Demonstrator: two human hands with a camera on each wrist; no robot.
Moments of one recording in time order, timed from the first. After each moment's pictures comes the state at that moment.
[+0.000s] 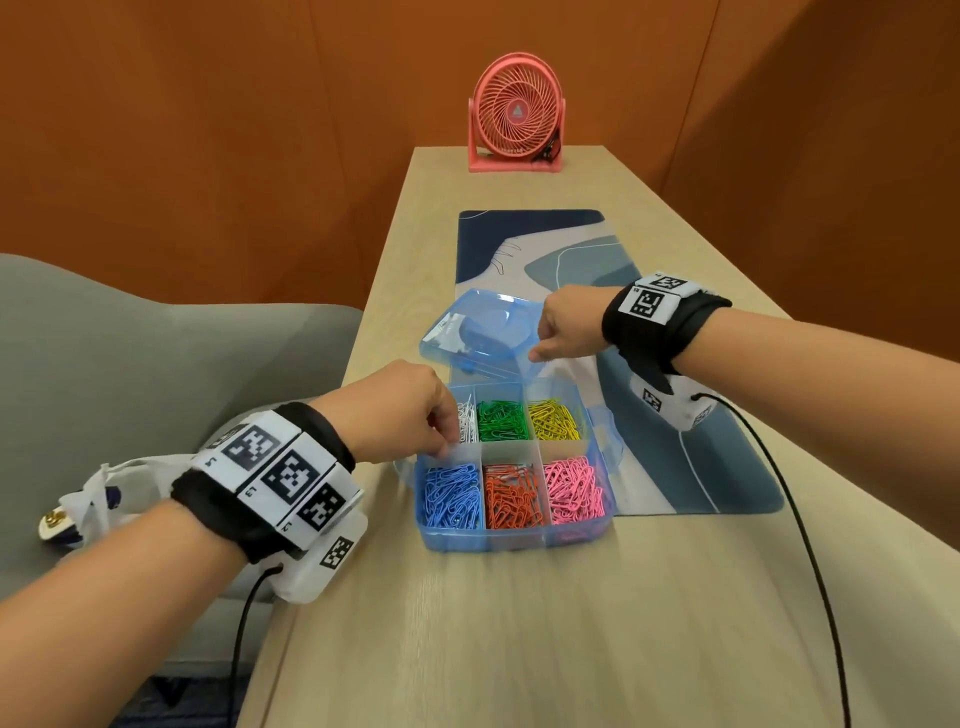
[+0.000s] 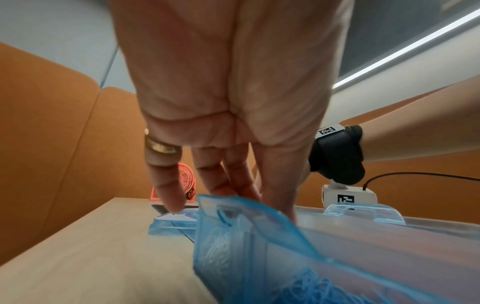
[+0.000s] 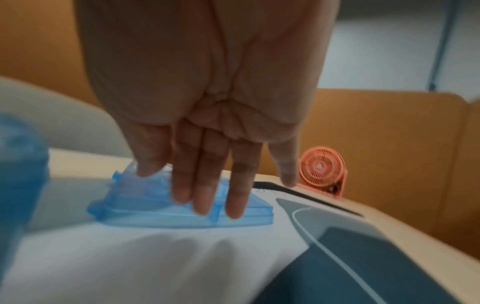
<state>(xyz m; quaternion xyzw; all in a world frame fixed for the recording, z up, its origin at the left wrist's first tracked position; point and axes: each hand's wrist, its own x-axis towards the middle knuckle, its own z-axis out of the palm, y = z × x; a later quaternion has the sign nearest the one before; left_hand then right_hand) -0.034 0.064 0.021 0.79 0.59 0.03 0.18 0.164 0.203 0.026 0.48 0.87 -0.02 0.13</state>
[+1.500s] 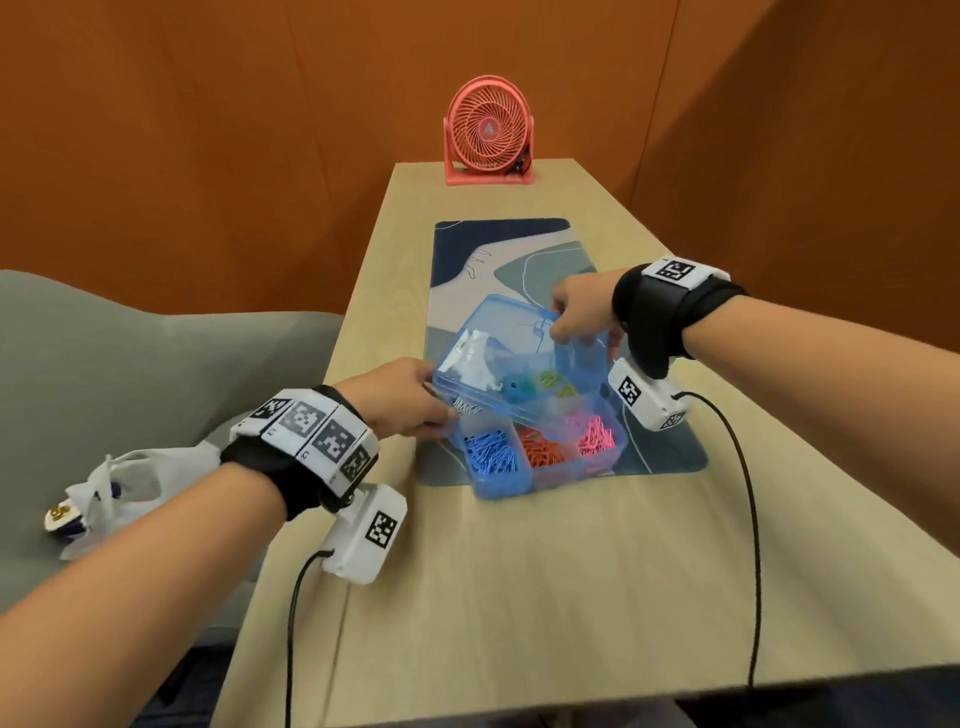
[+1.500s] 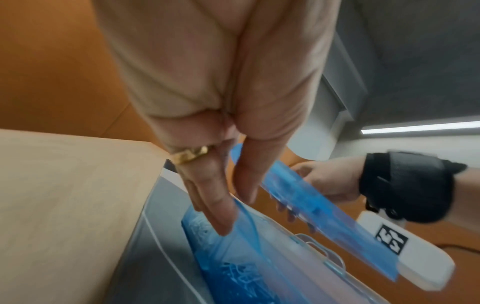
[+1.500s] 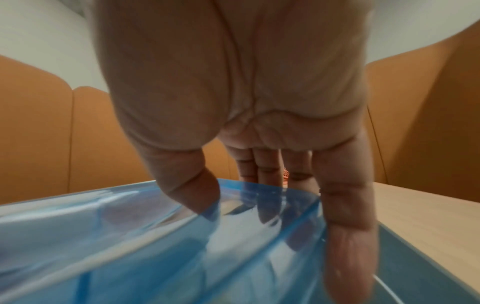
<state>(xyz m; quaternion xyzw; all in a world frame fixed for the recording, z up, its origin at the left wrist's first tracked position) 0.003 0.051 0.018 0.56 0.64 0.20 0.48 0.208 0.142 0.074 0.61 0.77 -0.18 0.08</state>
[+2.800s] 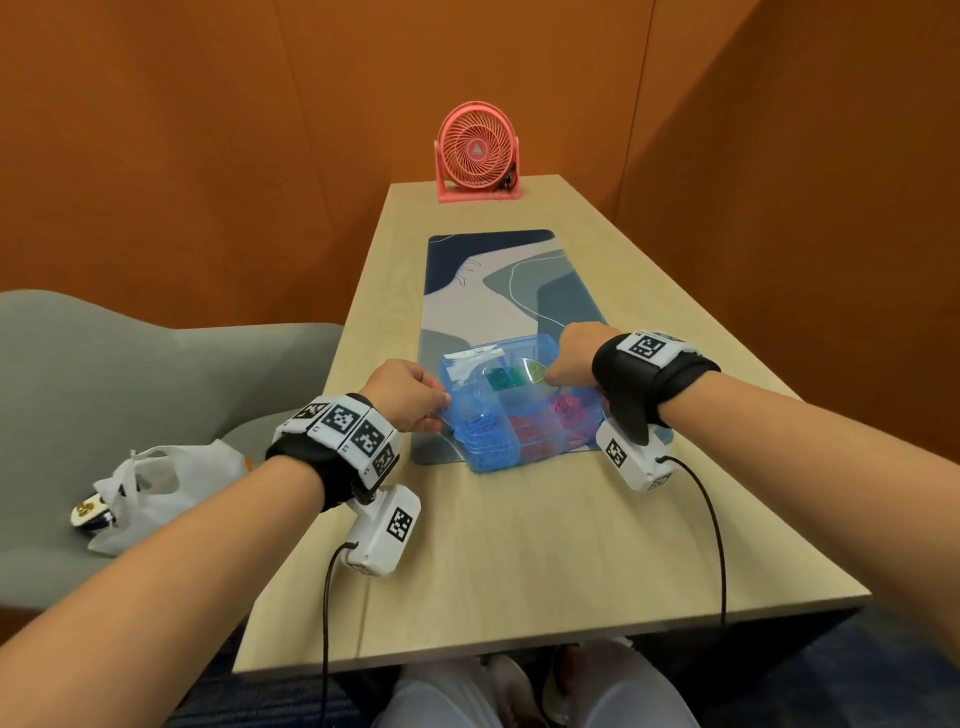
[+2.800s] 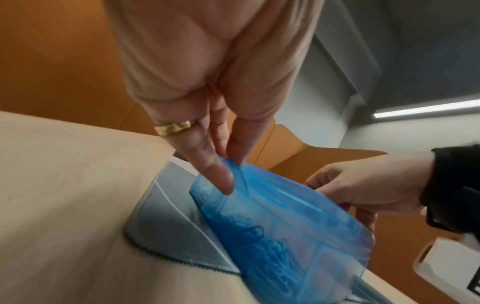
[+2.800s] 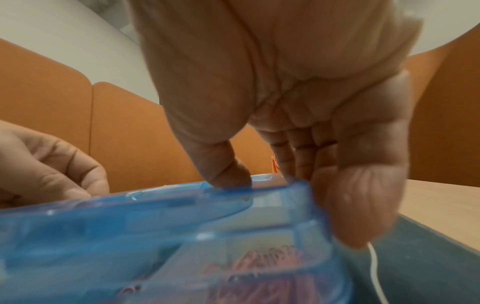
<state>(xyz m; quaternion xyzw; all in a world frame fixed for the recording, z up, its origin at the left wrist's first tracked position) 0.025 0.031 0.011 0.48 0.71 0.31 0.42 0.222 0.074 0.043 0.67 0.74 -0.10 0.05</state>
